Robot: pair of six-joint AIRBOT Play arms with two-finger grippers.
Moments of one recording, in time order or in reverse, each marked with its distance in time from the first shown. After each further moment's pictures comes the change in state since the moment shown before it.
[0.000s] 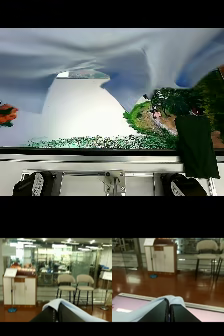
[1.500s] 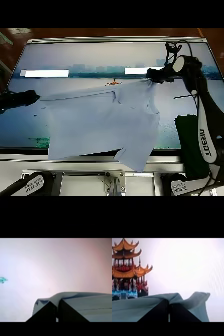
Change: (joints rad) left arm -0.237 -0.661 -0.784 0.132 0.219 0.120; right arm 0.002 -0.823 -0.374 -0.084 -0.129 0.150
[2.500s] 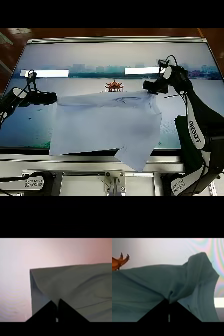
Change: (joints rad) left arm -0.130 -0.323 0.116 0.079 0.011 0.014; right arm -0.001 -0.143 -0.010 -0.029 0.161 0.069
